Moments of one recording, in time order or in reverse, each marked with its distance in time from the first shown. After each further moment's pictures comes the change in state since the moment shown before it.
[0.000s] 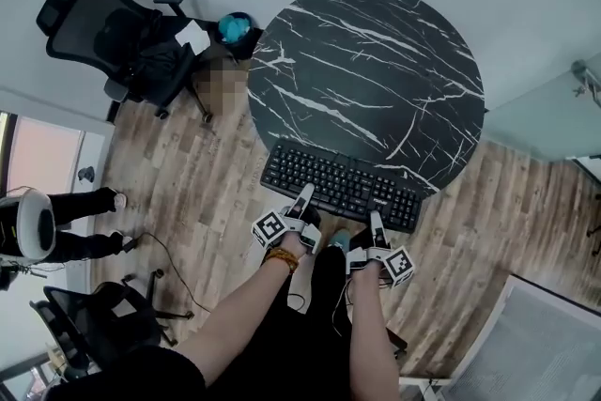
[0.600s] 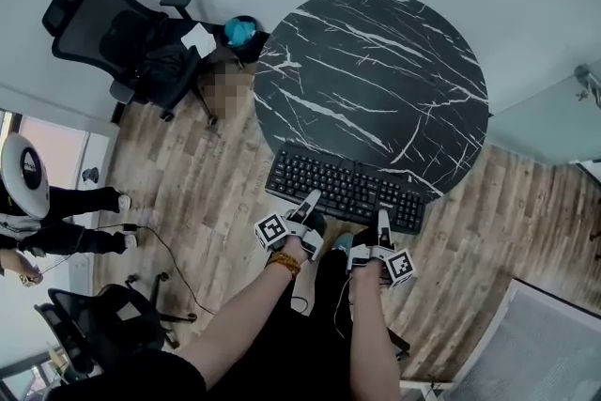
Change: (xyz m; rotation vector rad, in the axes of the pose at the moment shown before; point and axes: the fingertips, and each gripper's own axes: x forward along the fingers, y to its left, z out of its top) left arm -0.002 -0.013 -0.010 -0.098 0.068 -0.031; right arm 0.010 0.005 0.010 0.055 -0.113 0.063
